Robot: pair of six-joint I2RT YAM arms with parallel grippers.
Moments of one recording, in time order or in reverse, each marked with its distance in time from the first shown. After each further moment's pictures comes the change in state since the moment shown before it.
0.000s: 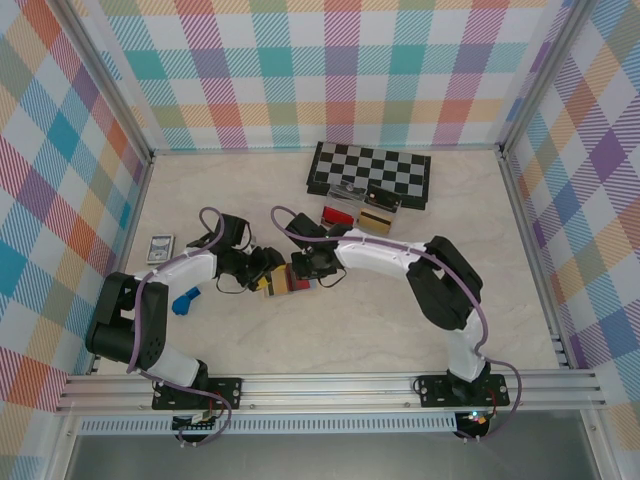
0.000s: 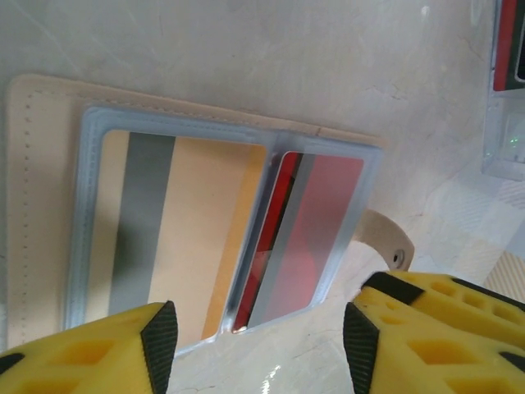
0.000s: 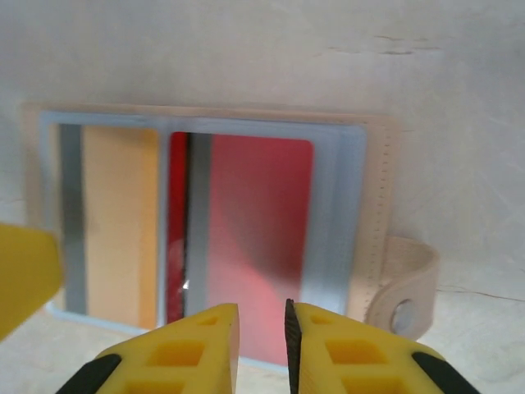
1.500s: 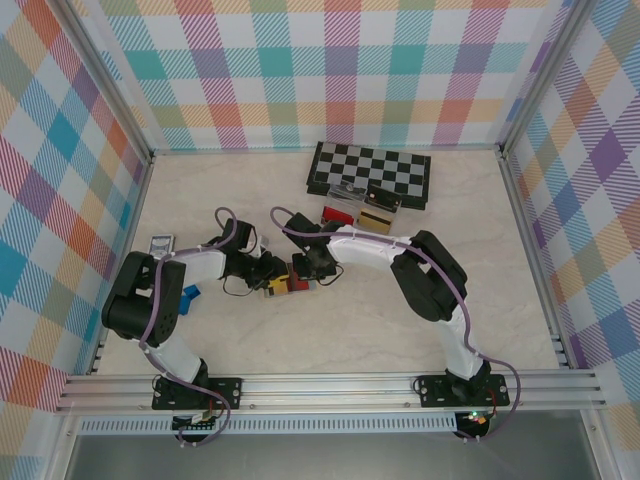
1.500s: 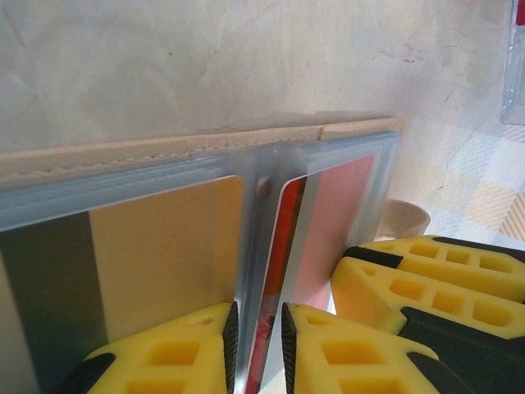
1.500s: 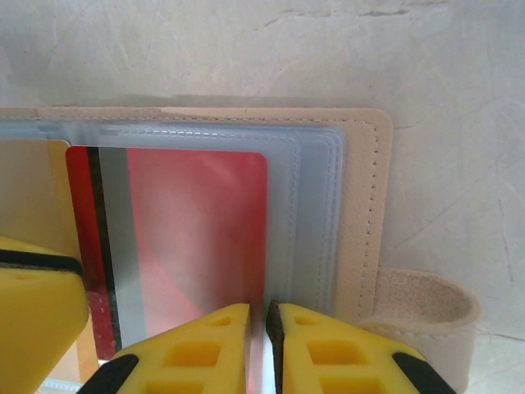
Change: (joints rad) left arm -0.007 0.158 -0.023 0.164 0.115 0.154; right arm -0.024 0.108 0.074 -0.064 -0.046 0.019
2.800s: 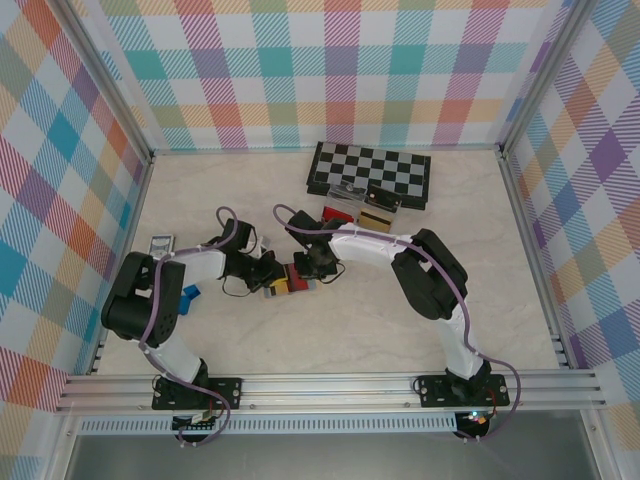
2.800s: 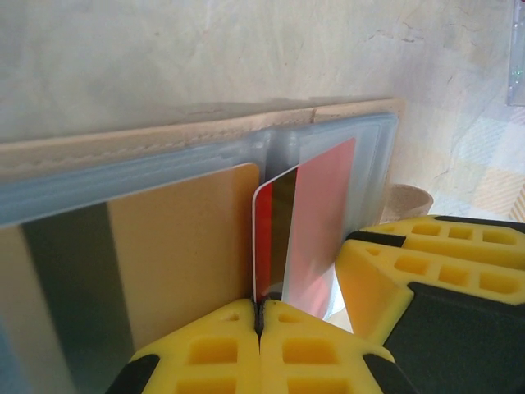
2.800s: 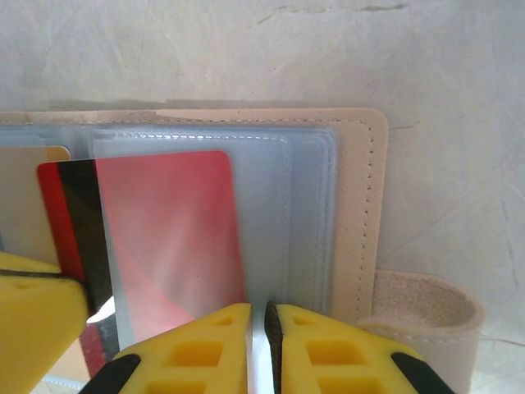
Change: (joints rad) left arm 0.000 -0.017 0.003 -0.040 -0.002 0.046; right arm -0.025 0.005 0.003 -0.004 -0.045 0.001
